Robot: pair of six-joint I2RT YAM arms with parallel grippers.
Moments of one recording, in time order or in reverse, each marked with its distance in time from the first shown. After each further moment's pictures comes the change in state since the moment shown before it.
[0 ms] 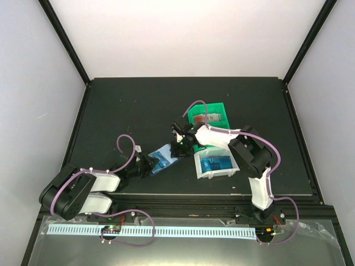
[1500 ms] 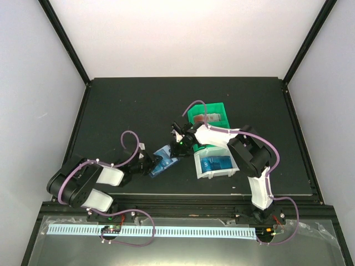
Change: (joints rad) left arm 0.003 0.132 0.069 0.026 0.035 0.040; right arm -0.004 0.014 0.017 -0.014 -0.031 -0.027
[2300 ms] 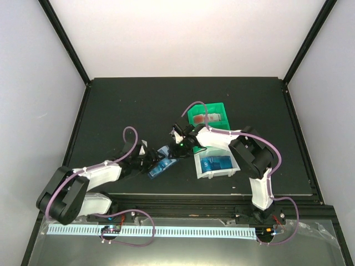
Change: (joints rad) left arm 0.000 -0.203 0.150 -0.523 0.040 0.126; right arm 0.006 -0.032 -0.061 0.091 -0.031 -0.050
